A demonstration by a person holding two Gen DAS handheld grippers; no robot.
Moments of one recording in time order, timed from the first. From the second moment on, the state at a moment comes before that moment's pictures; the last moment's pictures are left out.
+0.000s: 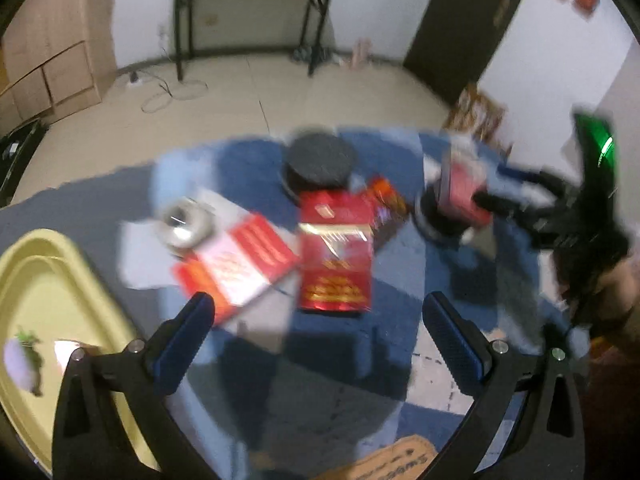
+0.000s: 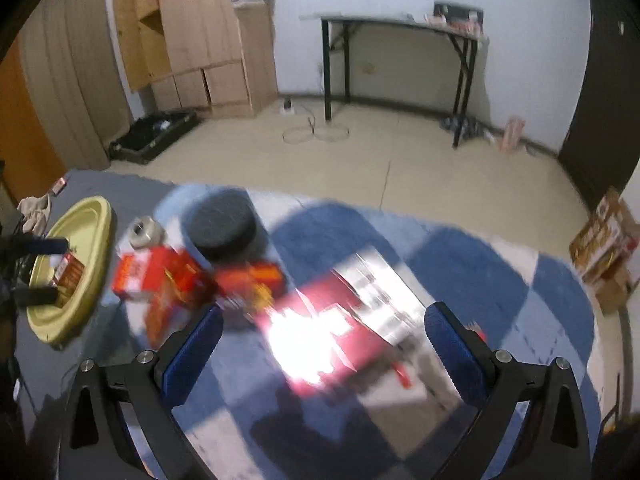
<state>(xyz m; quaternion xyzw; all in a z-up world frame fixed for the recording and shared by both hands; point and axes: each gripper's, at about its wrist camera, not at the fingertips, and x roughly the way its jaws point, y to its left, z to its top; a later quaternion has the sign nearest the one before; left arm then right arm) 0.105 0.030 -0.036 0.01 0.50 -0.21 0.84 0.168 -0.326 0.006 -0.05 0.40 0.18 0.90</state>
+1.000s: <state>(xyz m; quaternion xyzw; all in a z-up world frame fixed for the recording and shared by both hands) 0.120 0.005 -0.070 -0.02 0.53 -0.22 0.82 0.192 -0.354 -0.018 -0.06 0.37 0.29 0.88</state>
